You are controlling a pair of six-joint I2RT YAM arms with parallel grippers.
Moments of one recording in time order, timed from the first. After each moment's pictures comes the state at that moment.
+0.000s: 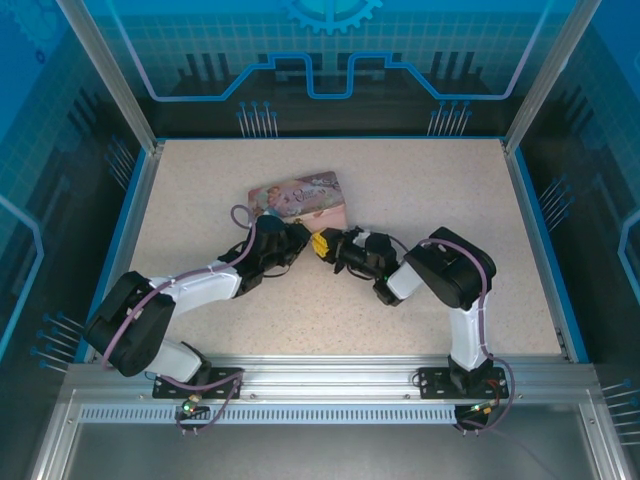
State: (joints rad) left arm -0.56 1.45 0.66 0.27 0.03 -1.34; right arm 0.66 2.00 0.64 1.28 -0.32 2.02
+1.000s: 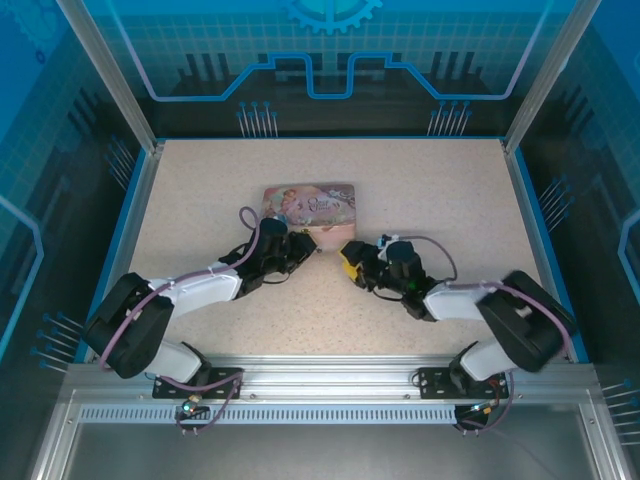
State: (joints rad) left arm -0.57 1.44 0.66 0.18 0.12 -1.23; right arm 0.63 1.40 0.41 0.61 -0.23 1.48
